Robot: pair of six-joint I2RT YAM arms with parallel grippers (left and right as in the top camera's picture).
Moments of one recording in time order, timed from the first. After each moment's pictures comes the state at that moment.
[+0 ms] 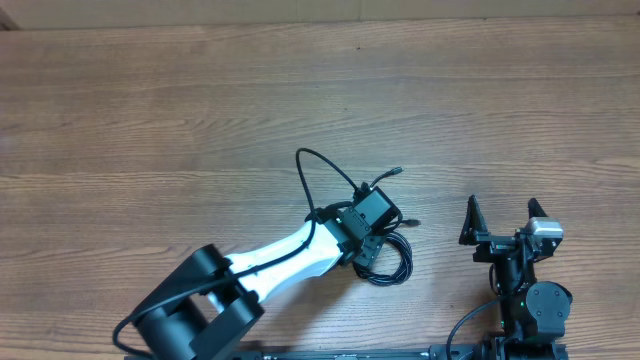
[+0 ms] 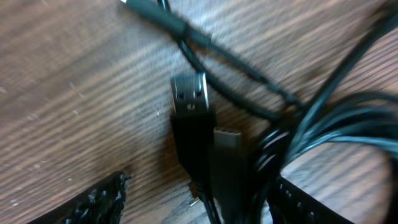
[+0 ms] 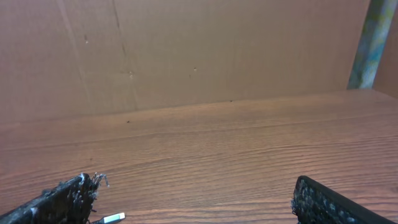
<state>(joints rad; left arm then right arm) -0.91 1.78 1.00 -0.46 -0.12 -0.38 -0.04 0.01 0.02 -0.03 -0.02 0.10</state>
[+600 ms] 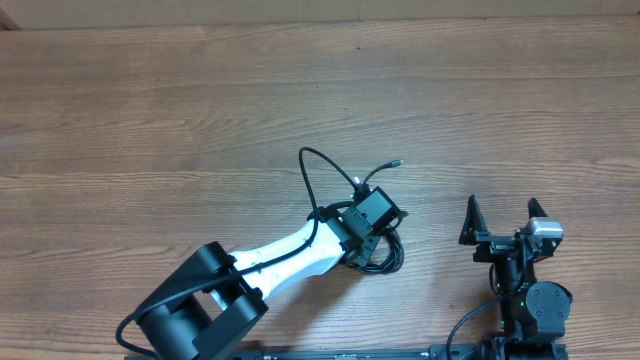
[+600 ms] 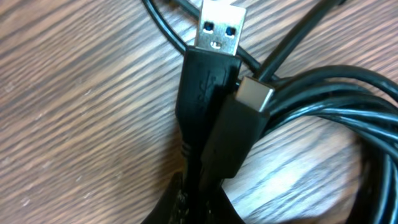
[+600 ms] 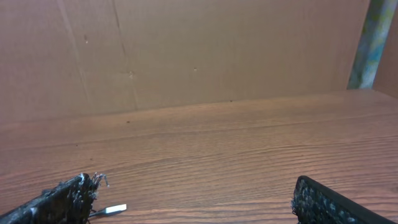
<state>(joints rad) -0.91 1.79 1.01 -0.49 -0.15 -0.37 -0.04 0.01 0.02 -0.03 -0.02 0.10</state>
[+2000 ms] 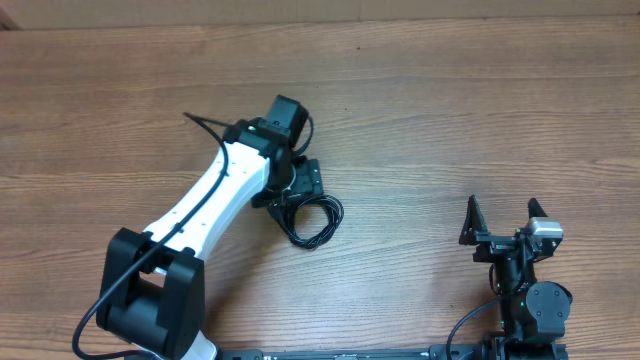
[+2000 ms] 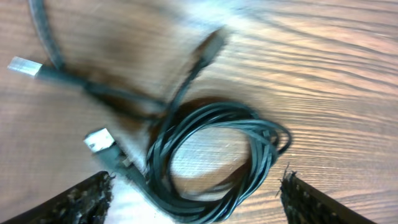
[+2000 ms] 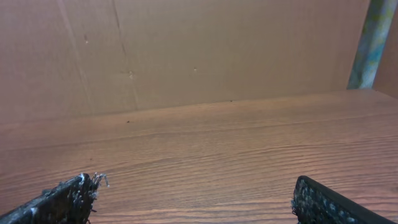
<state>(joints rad) -0.43 1.77 1.30 -0.96 0.11 -0.60 -0.04 0.01 0.02 -0.03 -0.02 0.10</state>
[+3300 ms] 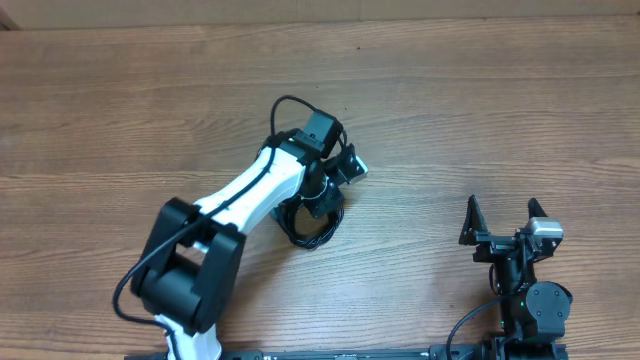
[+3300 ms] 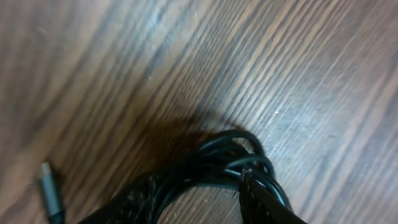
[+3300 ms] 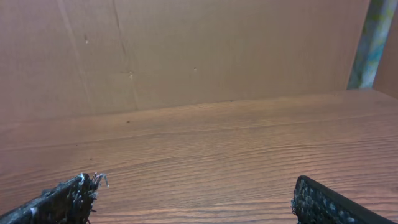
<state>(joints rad) -0.54 1.92 1.28 -0.76 0.20 0.46 -0.04 0.01 0.02 -0.03 -0.02 0.10</state>
